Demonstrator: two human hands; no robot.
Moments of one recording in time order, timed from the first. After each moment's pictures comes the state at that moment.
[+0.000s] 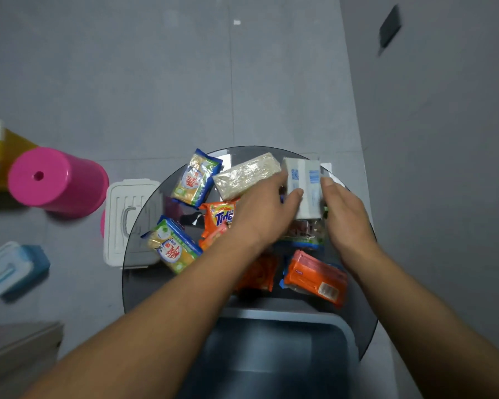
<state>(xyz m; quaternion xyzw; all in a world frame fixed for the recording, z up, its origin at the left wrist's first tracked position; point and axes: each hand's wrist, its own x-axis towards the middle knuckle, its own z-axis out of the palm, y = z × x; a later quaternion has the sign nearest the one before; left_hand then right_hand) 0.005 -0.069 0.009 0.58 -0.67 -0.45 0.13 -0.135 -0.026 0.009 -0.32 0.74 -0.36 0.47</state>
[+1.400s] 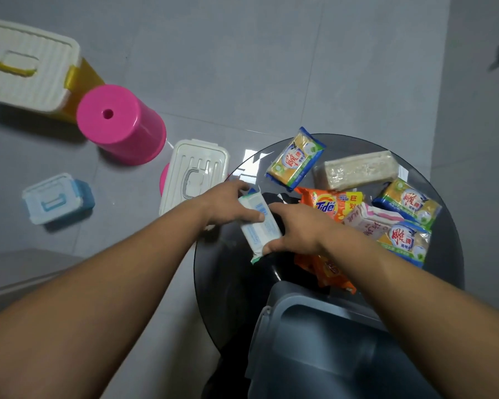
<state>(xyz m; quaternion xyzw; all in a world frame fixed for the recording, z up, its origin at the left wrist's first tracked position) 0.268 -0.081 -0.091 0.62 -0.52 -0.58 -0.03 0.070 -0.068 -0.056 -0.72 0.49 0.21 0.44</state>
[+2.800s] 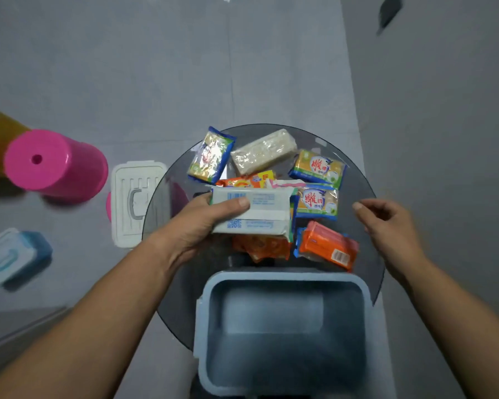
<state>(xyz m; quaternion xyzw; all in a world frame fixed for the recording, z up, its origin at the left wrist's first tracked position) 0.156 -0.035 0.003 0.50 -0.22 -0.82 0.19 -0.165 0.053 -0.009 -0.27 0.82 -0.30 0.40</state>
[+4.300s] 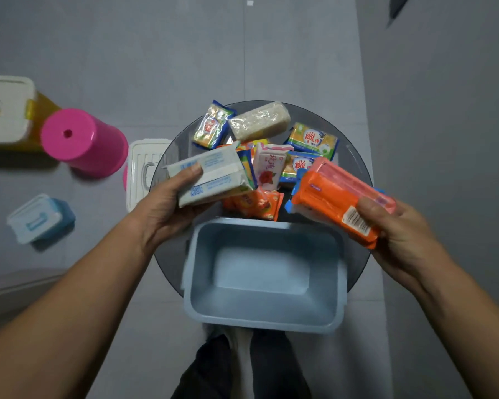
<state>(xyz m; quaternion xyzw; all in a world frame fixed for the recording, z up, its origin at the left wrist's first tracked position) 0.175 0.036 0.022 0.50 -0.13 -0.79 0.33 -0.174 0.135 0.057 -0.15 0.61 -0.45 0.64</state>
